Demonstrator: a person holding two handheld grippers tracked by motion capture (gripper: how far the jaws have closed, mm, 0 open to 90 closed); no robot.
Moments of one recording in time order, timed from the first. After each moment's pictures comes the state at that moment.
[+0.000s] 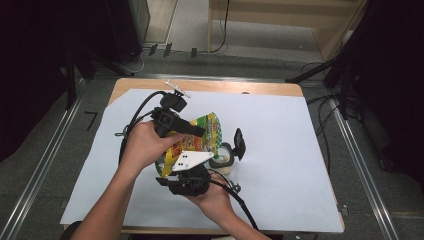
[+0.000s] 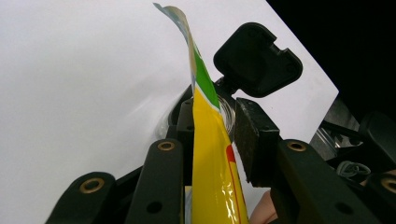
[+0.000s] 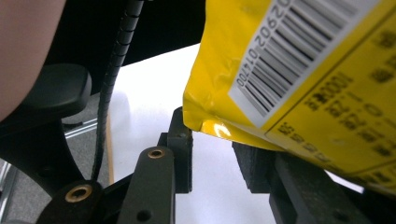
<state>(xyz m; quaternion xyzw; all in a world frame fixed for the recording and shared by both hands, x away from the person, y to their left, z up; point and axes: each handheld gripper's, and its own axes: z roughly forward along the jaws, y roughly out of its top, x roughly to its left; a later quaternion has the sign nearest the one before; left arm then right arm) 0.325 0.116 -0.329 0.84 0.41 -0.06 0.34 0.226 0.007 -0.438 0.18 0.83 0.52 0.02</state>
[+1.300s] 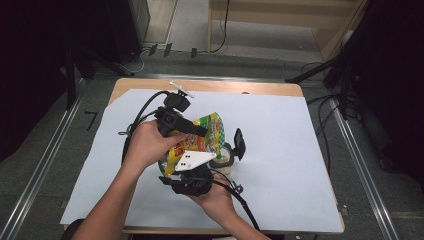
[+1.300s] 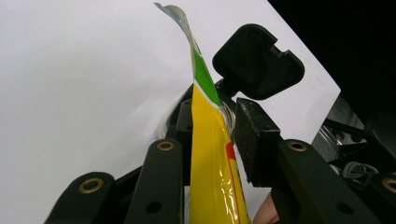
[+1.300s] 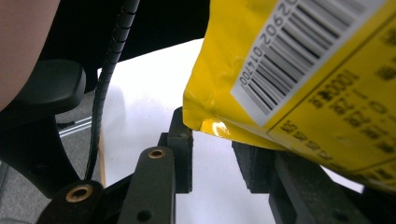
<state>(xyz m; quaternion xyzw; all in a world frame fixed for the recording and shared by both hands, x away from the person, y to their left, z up) 0.328 0.109 -0.331 0.85 0.41 -0.06 0.33 0.226 0.001 -0.439 0.19 0.83 0.52 0.03</state>
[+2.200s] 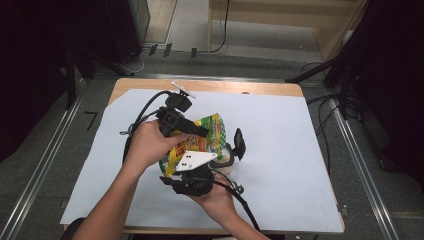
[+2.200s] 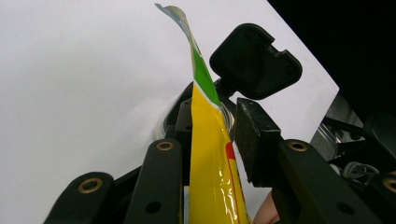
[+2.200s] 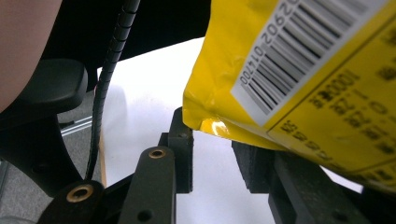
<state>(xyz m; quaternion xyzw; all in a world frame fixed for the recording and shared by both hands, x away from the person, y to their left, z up) 0.329 0.106 -0.331 0.85 0.40 -0.06 0.33 0.226 0.000 -0.438 0.19 0.83 0.52 0.03</state>
